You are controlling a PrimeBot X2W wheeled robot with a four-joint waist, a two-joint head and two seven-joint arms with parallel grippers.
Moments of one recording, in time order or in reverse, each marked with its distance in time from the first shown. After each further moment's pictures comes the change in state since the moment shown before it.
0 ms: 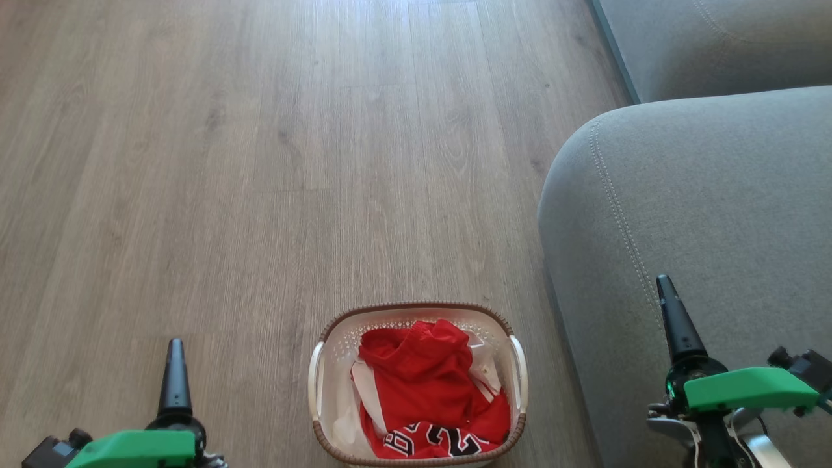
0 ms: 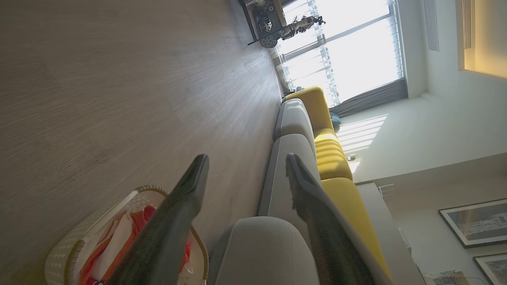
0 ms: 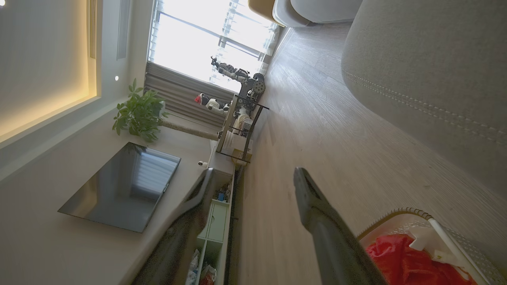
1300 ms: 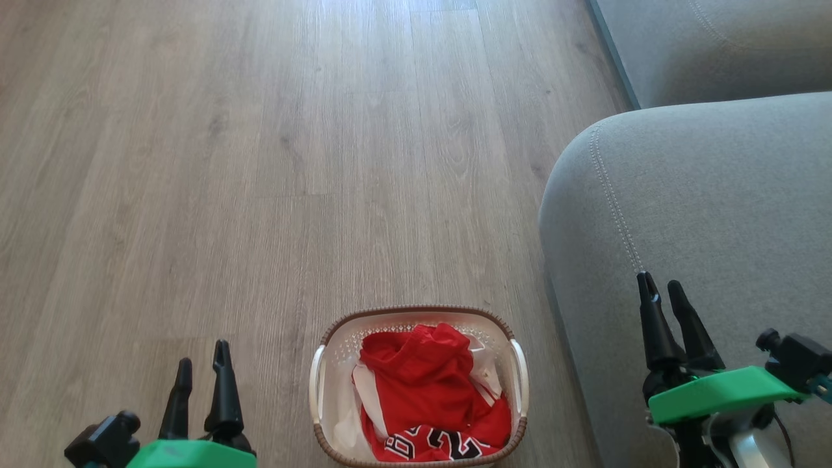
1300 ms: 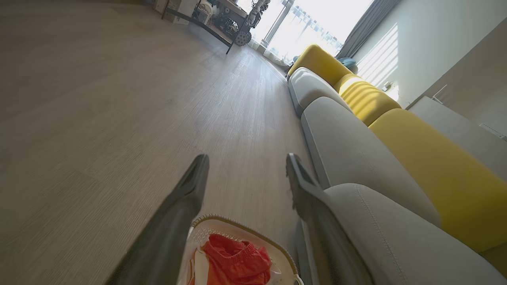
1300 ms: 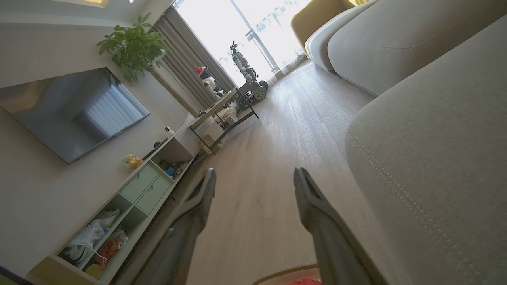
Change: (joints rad) left arm 0.034 0.004 -0.088 -0.023 0.607 0.020 -0.110; right arm 0.019 0.075 -0.097 -0.027 -0.653 0.001 -0.006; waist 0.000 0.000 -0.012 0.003
